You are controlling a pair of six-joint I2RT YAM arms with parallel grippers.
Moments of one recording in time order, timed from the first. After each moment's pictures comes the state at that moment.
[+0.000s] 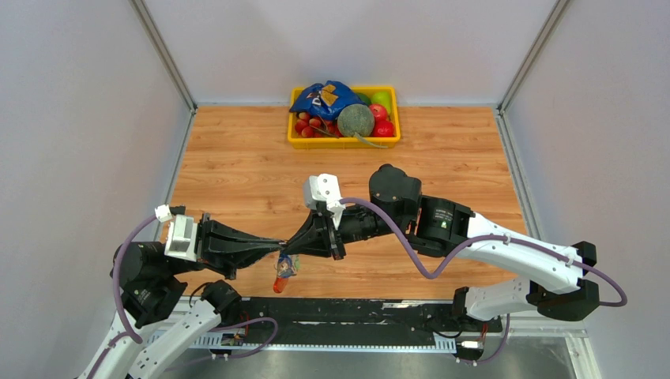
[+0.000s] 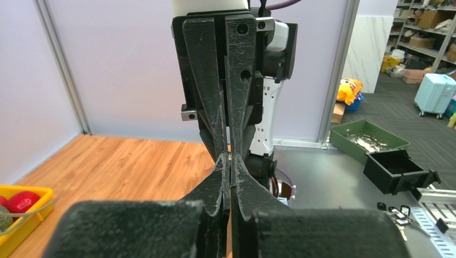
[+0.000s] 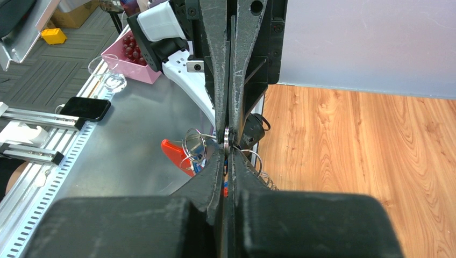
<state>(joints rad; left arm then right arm) -0.65 0.32 0.81 0.02 0.76 -0.37 1.28 1.27 1.48 -0.30 -0.48 0.01</state>
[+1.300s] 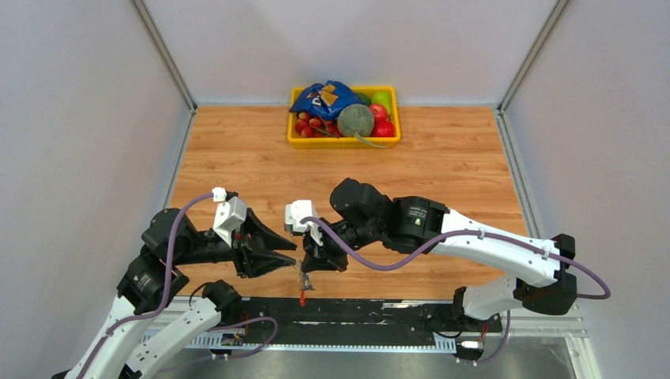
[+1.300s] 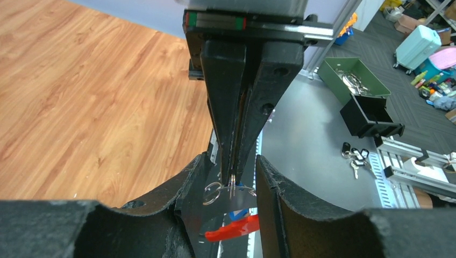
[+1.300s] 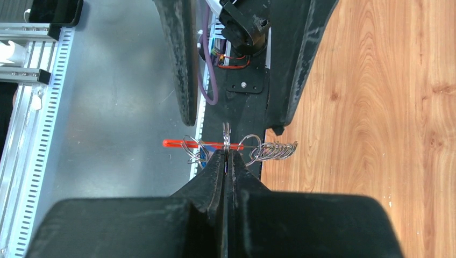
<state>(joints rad) -0.65 0.46 0.93 -0.51 0.81 -0.24 1.29 1.38 1.51 -0.70 -0.44 -0.07</state>
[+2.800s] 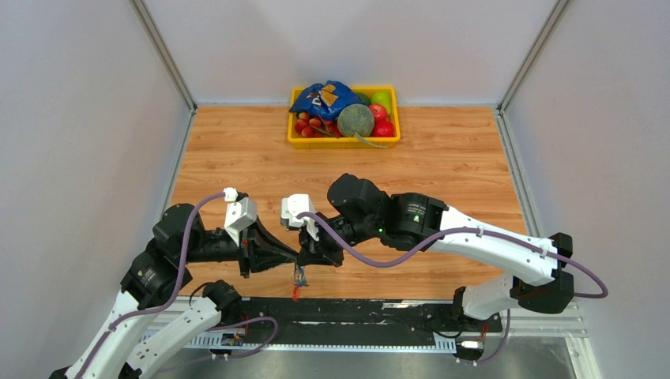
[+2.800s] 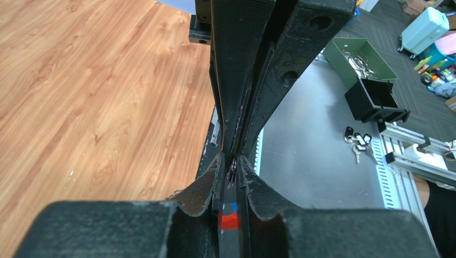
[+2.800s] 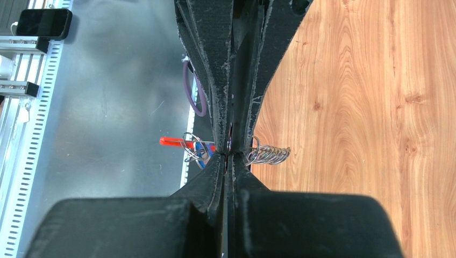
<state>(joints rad) -0.65 0.49 0.93 -0.61 0.81 -0.18 1.29 1.40 1.57 -0.71 -0.40 -0.08</state>
